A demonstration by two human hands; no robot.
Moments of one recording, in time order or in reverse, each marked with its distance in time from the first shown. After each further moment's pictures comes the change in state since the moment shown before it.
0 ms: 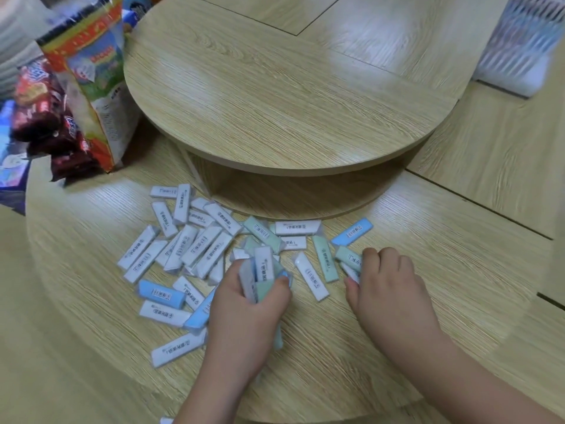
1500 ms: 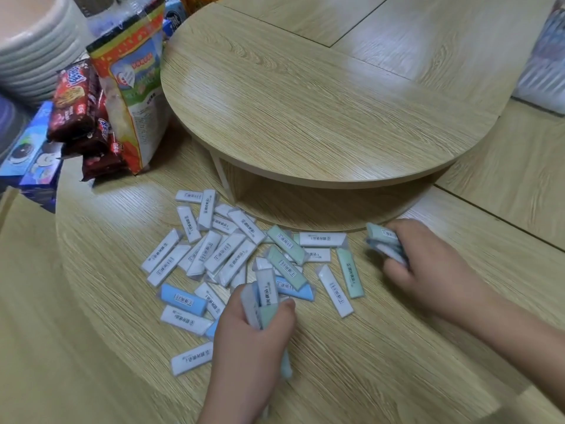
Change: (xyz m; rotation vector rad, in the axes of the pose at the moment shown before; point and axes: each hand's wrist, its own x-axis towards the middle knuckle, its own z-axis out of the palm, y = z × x) left_hand -0.010 -0.001 -0.021 0.000 0.059 -0.104; right_hand 0.064 0.031 -0.029 0.467 -0.129 -0.216
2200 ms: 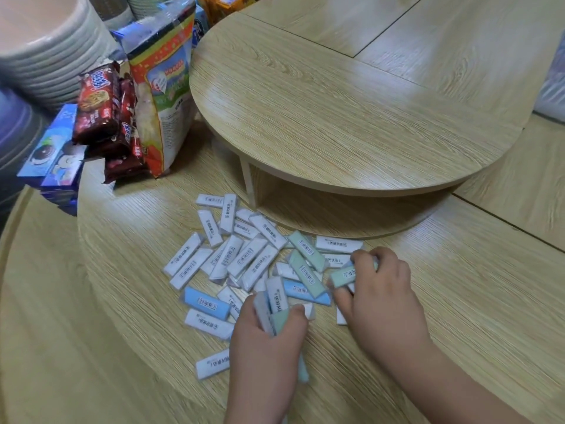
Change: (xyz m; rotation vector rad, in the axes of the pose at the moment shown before) left_hand 0.000 0.008 -0.010 -0.087 0.080 -0.114; right_hand -0.010 -0.085 0.073 -0.226 0.143 0.227
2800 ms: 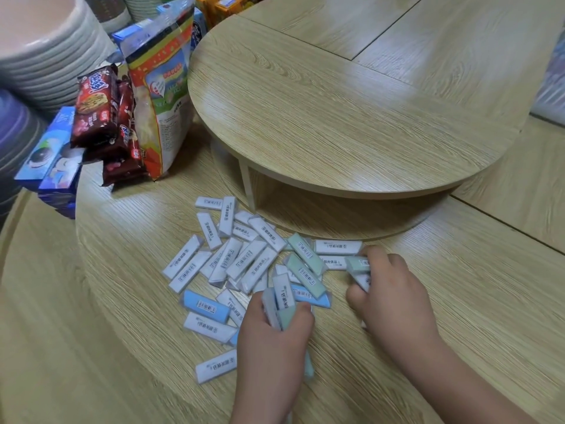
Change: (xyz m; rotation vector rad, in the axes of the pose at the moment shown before) left_hand 0.003 0.002 0.006 -0.001 -0.033 -0.009; right_hand 0.011 0.004 -0.019 0.148 -0.090 0.130
